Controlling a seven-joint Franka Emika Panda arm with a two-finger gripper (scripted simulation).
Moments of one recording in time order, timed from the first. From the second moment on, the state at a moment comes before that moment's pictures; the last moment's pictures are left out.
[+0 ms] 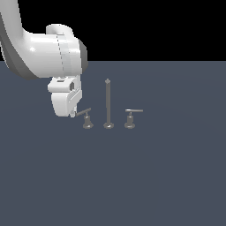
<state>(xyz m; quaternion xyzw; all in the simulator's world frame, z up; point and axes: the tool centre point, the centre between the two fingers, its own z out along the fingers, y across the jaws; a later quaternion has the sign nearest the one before) 0.016 0.163 0.089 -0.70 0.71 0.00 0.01</state>
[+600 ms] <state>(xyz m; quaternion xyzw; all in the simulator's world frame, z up) -0.005 0.143 0.089 -0.71 0.70 0.00 0.01</state>
